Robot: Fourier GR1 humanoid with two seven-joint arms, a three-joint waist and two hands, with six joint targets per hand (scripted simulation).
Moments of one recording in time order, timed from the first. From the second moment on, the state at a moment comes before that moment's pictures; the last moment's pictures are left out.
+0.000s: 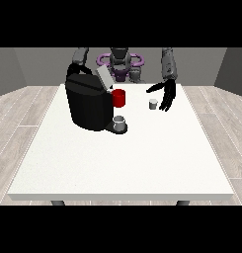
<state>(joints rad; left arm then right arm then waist) -0.44 0.30 0.06 -0.87 -0.31 -0.06 -0.10 -0.16 -0.03 -0.01 -1.44 0.01 -0.17 -0.04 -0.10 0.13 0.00</state>
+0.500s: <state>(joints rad) -0.49 0.34 0.02 -0.74 -0.44 -0.01 -0.15 -0.20 -0.04 -0.02 -1.41 0.01 -0.16 -0.04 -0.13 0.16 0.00</state>
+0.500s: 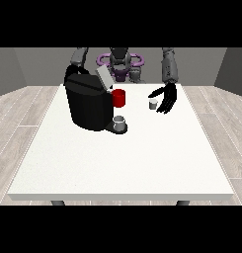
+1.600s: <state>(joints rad) -0.57 0.32 -0.01 -0.61 -0.65 0.17 -0.23 -0.19 -0.03 -0.05 -1.34 -0.02 -0.15 -0.09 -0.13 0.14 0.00</state>
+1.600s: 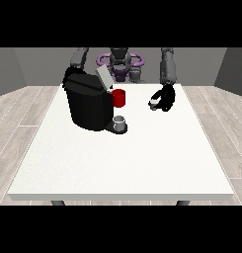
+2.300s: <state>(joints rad) -0.74 0.34 0.00 -0.70 -0.63 -0.03 -0.23 -0.24 -0.05 -0.09 -1.25 -0.04 -0.14 -0.07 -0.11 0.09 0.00</state>
